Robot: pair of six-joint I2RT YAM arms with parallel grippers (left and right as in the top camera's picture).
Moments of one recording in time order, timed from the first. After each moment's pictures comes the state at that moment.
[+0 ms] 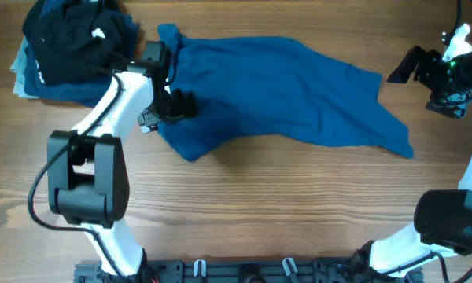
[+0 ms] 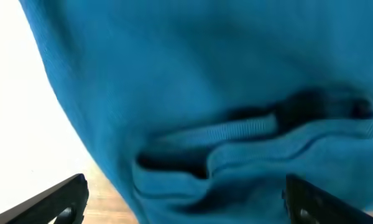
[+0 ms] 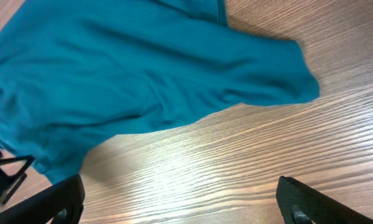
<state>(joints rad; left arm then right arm) -0.14 1.96 1.41 -0.92 0.12 -0.45 -0.32 1.79 1.99 -1.61 -0.25 0.20</state>
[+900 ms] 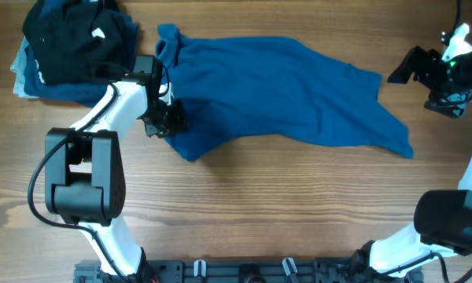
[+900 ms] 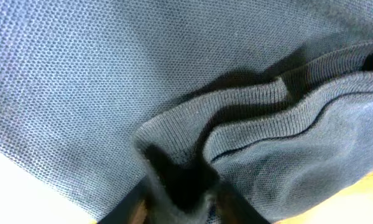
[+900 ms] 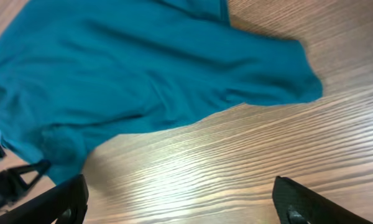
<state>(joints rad) -0.10 1.97 1.29 -0.83 0.31 -0.34 -0.32 1.79 1.99 -1.61 -0.25 0.21</state>
